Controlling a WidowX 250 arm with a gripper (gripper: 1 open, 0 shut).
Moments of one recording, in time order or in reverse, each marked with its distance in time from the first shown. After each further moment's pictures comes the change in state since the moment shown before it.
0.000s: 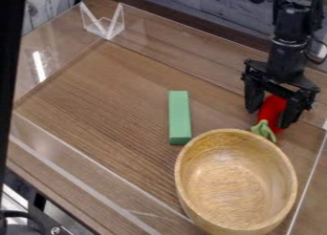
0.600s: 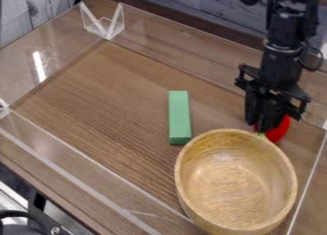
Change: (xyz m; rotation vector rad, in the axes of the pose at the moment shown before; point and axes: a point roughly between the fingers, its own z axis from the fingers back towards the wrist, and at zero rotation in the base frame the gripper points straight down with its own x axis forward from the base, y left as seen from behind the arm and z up) arm -0.021 -0.008 -0.006 0.004 0.044 -0.089
